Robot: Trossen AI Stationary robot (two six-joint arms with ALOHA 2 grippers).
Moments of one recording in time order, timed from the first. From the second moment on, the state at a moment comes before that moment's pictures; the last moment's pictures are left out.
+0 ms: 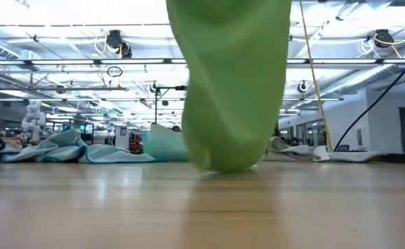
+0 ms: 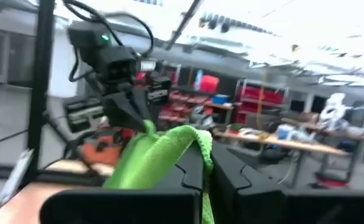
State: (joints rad) left arm -0.39 1.45 1.36 -0.39 -0.94 -0.07; right arm 0.19 0.69 0.52 0.44 0.31 -0.25
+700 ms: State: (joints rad) left arm -0.47 1.43 1.01 -0.16 -0.34 -0.42; right arm 0.10 0.75 0.41 0.08 -0.47 0.28
